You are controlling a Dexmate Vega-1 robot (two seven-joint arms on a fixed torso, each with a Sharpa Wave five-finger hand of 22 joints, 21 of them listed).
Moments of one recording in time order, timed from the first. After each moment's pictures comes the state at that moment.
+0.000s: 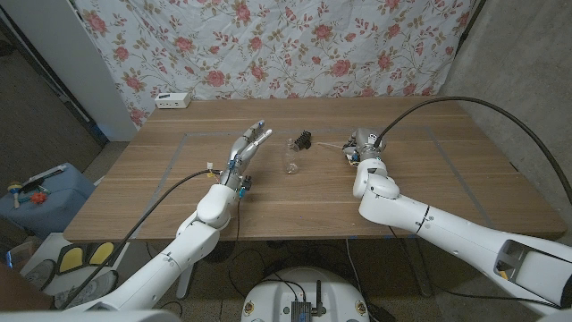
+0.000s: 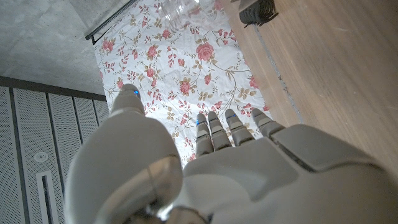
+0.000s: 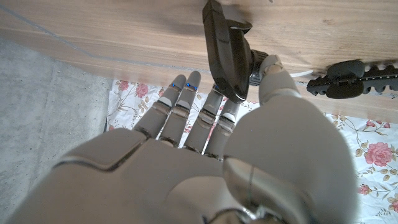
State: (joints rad) left arm 0.98 0.47 0.44 -1.45 -0.34 -0.46 0.20; left_hand 0.73 -0.08 0.12 -0.05 0.30 0.23 -0.04 0.18 0.18 0.20 -0.08 0.20 0.18 0.13 -0.04 0.18 0.16 -0.01 0.06 0.18 0.17; right arm -0.63 -0.61 -0.98 -1.84 -0.38 -1.07 -0.38; right_hand 0.86 -0.04 0.29 -0.14 0.21 0.89 -0.18 0.23 0.20 0.90 -0.17 0.23 0.23 0.69 -0.06 0.19 0.20 0.56 -0.05 0.18 0.16
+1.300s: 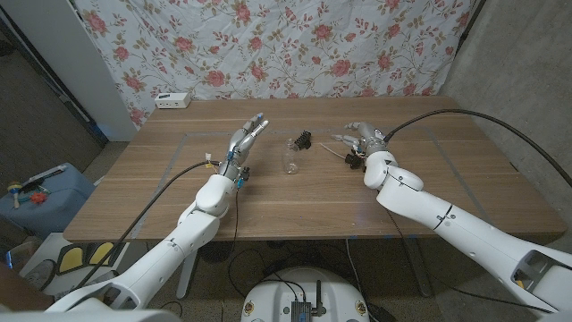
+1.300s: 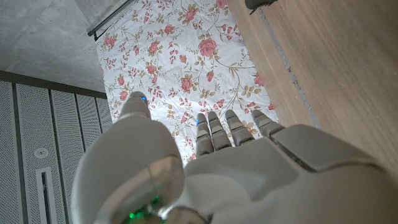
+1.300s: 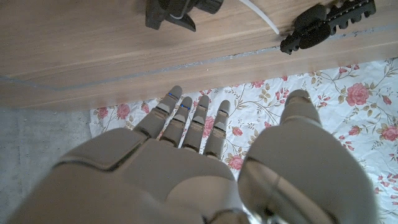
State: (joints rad) left arm 0.89 0.45 0.45 -1.32 -0.40 -0.50 0.11; left_hand 0.69 0.00 0.12 -0.01 0.30 0.23 -0.04 0.18 0.18 0.20 -0.08 0.20 0.18 0.12 -0.04 0.17 0.17 -0.02 0.03 0.18 0.17; right arm -0.75 -0.65 -0.72 -1.90 -0.18 -0.76 -0.38; right_hand 0.53 -0.08 0.18 -0.03 0.23 0.49 -0.14 0.18 0.20 0.44 -0.03 0.18 0.20 0.30 -0.04 0.18 0.20 0.38 -0.04 0.18 0.16
